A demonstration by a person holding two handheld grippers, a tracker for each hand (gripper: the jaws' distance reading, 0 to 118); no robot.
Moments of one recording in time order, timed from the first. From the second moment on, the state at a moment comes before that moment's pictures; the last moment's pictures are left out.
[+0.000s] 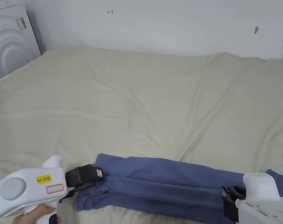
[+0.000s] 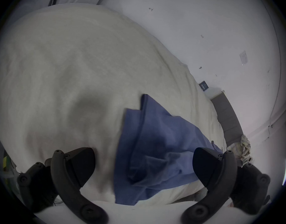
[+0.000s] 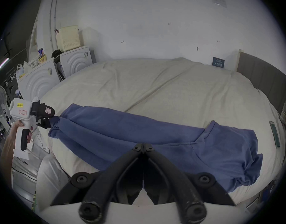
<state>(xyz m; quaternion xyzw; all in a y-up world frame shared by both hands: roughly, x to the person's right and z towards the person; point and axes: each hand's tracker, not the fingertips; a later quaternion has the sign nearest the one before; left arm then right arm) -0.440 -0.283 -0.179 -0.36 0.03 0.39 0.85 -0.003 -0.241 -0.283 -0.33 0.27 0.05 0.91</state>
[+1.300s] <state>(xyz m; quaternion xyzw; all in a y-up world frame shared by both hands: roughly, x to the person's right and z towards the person) -0.340 -0.205 -0.225 -0.36 -0.05 0.28 0.89 0.103 -0.241 -0.306 -0.36 0.18 -0.07 0.91</state>
